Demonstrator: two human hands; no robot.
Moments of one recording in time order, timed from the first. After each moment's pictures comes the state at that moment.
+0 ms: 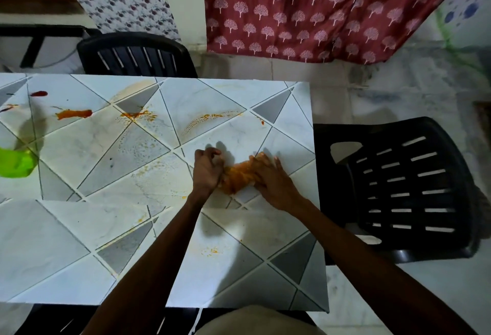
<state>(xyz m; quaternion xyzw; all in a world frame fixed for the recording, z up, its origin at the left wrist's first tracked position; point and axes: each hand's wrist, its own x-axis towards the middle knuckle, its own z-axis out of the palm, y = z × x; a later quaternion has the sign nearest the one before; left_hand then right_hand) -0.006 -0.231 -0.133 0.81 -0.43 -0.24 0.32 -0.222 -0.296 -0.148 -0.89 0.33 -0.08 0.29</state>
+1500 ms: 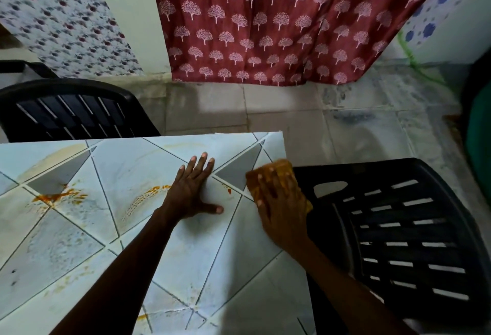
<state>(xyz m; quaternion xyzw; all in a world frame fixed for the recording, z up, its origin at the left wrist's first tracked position) 0.033 -0.419 -0.177 0.68 -0.69 -0.26 0.04 -0.244 -0.435 -0.195 -0.83 0.54 -0.08 0.10</state>
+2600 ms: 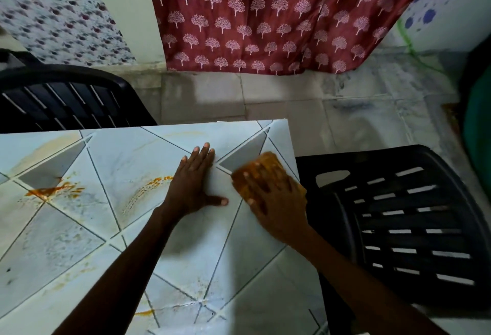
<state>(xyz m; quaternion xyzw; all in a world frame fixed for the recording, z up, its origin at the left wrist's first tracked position) 0.034 -0.413 -0.178 0.68 -0.69 -0.24 0.07 -0.226 -0.427 -0.188 -0.88 0.47 -0.03 0.08</state>
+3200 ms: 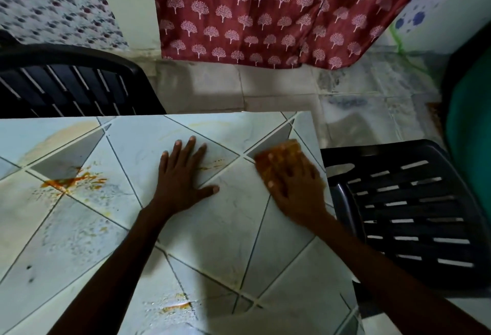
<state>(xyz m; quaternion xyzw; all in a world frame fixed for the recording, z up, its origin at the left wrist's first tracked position) 0.116 -0.374 -0.193 0.71 -0.67 -0.19 0.08 -0.193 -0.430 -0.186 -0.84 0.53 -0.03 0.09</state>
